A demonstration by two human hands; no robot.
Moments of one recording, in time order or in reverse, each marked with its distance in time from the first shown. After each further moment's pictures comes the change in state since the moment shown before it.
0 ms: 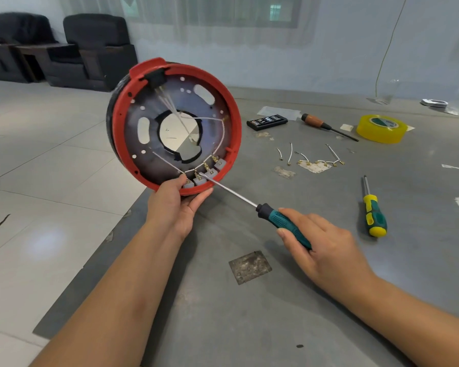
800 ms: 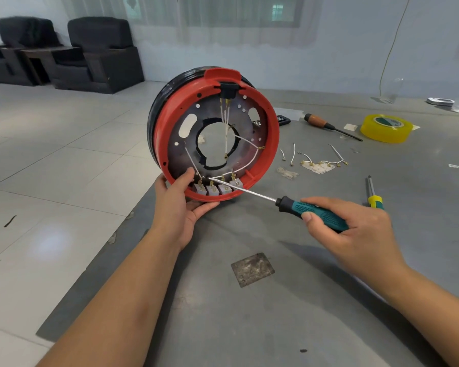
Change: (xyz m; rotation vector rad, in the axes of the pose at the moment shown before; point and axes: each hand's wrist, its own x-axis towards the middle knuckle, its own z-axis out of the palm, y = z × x) left_hand -0.009 -0.006 -0.005 0.193 -0.178 0.122; right_hand 0.012 0.024 -0.022 0.243 0.139 0.181
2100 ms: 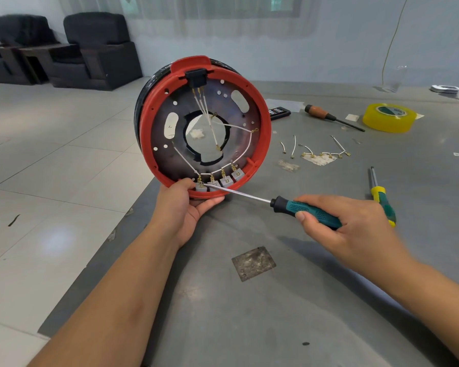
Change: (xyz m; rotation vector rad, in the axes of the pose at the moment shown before) left_hand -0.005 0.001 0.006 -0.007 0.056 -0.120; right_hand 0.001 -0.006 -0.004 -0.082 -0.159 -0.063
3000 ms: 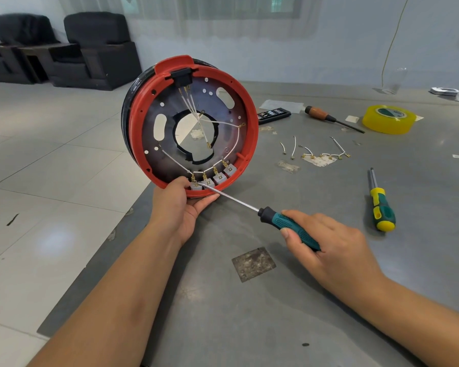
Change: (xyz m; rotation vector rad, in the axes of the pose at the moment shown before) left_hand 0.002 0.003 0.002 -0.062 0.074 0.032; right_hand -0.020 -0.015 0.030 -0.131 0.077 -0.103
